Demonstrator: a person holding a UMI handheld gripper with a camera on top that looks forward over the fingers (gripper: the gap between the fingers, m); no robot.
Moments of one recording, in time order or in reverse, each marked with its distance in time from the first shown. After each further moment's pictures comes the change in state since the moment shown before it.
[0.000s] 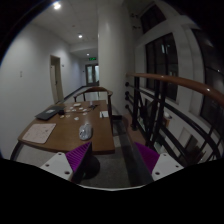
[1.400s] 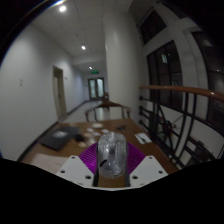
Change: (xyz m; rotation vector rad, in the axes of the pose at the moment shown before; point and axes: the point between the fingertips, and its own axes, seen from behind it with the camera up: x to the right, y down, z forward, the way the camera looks) arm -0.235 -0.098 0.178 0.164 -0.018 0.041
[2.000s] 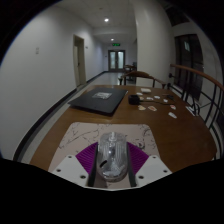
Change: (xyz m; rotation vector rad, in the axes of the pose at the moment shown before) arm -0.255 0.158 0.018 -0.309 -0.154 -0.131
